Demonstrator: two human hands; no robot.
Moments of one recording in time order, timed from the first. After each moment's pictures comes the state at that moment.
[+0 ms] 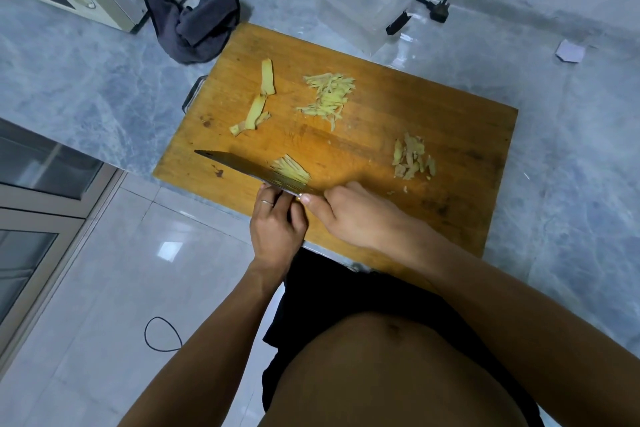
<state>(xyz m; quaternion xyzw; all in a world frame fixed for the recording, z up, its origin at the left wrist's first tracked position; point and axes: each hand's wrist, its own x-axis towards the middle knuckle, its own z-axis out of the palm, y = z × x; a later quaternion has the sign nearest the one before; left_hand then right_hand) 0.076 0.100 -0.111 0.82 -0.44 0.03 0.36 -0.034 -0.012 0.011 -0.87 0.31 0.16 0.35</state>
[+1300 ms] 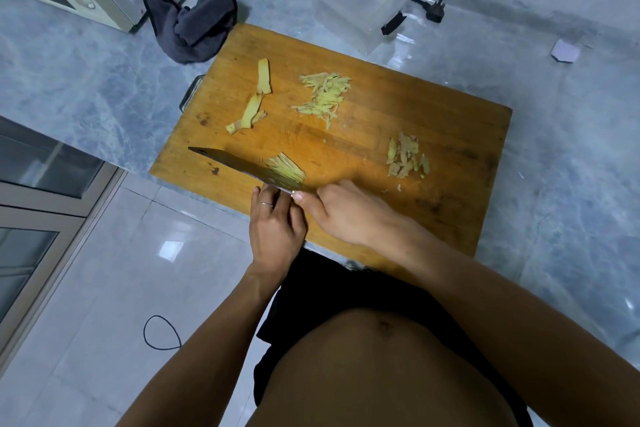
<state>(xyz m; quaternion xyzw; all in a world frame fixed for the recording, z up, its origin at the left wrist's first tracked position) 0.067 0.102 -0.112 0.84 -0.43 0.01 0.32 -0.033 -0.012 0.009 -0.87 0.30 0.15 0.35</state>
